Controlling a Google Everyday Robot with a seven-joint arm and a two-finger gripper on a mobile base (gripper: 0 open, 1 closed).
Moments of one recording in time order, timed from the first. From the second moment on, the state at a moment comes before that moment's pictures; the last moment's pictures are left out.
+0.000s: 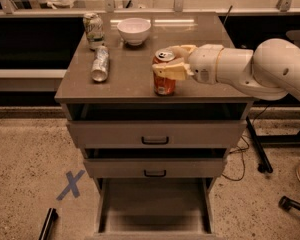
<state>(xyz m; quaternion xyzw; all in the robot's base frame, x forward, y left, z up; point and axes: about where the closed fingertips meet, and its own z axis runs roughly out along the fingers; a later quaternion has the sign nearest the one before) 0.638 -0.055 0.909 -0.42 0.65 0.26 0.58</state>
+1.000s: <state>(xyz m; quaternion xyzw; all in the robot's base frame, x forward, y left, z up) 0.538 -0.081 1.014 -0.49 0.51 0.36 0.61</state>
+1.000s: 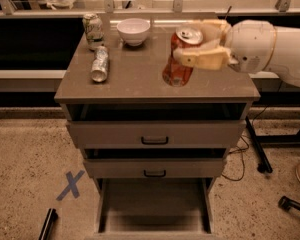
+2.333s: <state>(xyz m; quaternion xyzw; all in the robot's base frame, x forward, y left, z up) 0.495 -0.135 0.902 -0.47 0.62 0.28 0.56</state>
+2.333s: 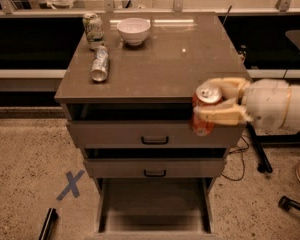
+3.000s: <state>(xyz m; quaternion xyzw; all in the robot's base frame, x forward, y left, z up) 0.455 -0.132 0.795 -0.44 0.65 0.27 0.56</state>
